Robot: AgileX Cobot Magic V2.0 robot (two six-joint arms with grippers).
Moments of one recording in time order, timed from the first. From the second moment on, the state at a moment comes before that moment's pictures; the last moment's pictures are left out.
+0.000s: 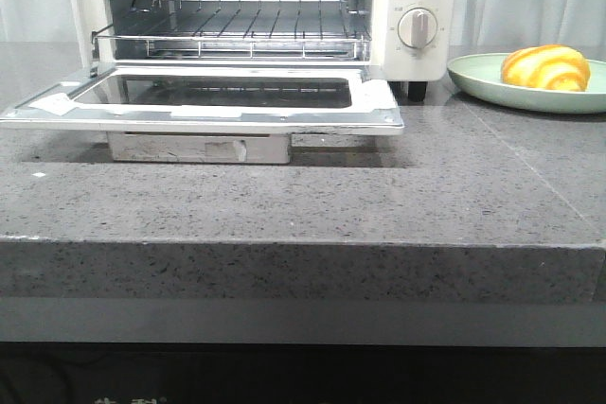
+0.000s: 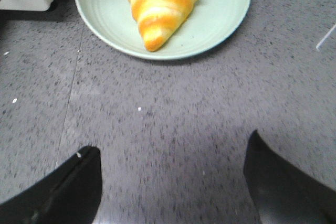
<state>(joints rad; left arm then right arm) -0.43 0.69 -0.77 0.03 0.67 -0.06 0.02 1.08 -0.94 -0.03 0.69 0.09</state>
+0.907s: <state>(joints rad) -0.43 0.68 -0.77 0.03 0.67 -0.06 0.02 1.89 -1.58 0.01 0.84 0.10</state>
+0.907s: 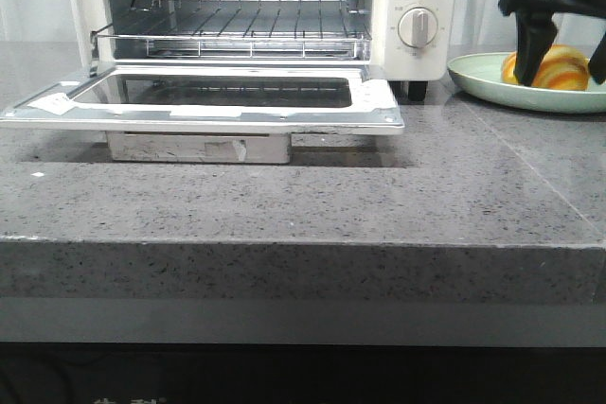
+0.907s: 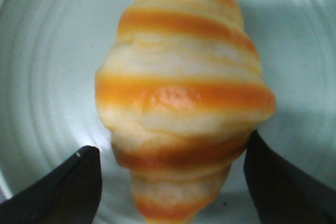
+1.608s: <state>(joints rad) -0.43 0.68 -0.77 0.03 0.67 -0.06 0.02 1.86 -1.59 0.01 0.86 0.10</state>
